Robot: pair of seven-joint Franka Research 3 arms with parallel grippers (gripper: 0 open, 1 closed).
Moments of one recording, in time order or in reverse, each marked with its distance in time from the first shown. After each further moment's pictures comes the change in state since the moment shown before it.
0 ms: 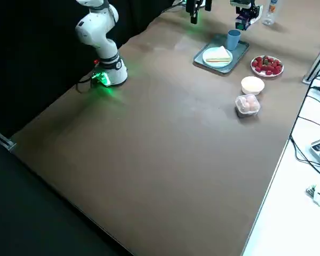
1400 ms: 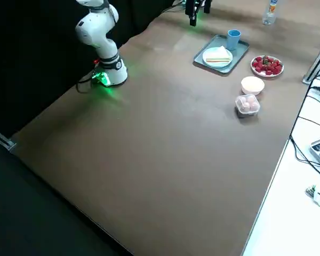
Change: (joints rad) left arm 1.249 -0.056 -0.560 0.217 -0.855 -0.683 0.790; right arm -0.001 0.000 0.003 -0.019 0.000 0.000 0.000
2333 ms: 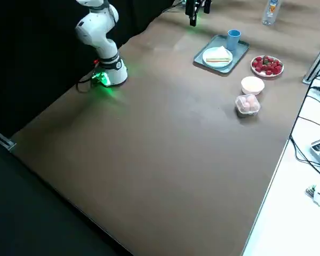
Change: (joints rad) left arm 0.305 0.166 0.058 0.003 -0.198 -0.206 0.277; right arm 0.000 0.000 0.003 -0.003 0.000 -0.001 0.000
